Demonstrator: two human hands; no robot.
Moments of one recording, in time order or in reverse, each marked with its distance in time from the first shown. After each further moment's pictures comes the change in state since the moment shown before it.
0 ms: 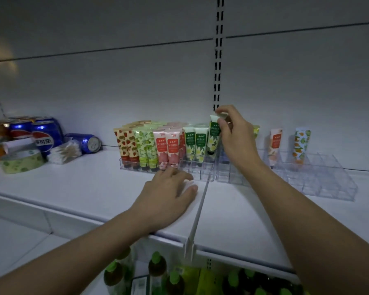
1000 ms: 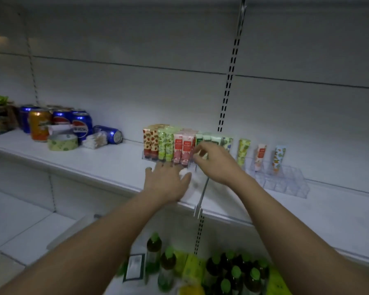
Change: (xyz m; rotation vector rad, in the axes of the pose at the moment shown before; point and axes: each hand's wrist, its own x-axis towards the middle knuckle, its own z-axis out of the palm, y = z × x) left_hand -0.044 0.011 -0.036 0.208 0.061 -0.237; right_hand -0.065 -0.111 -0.015 -0.394 -0.533 -0.078
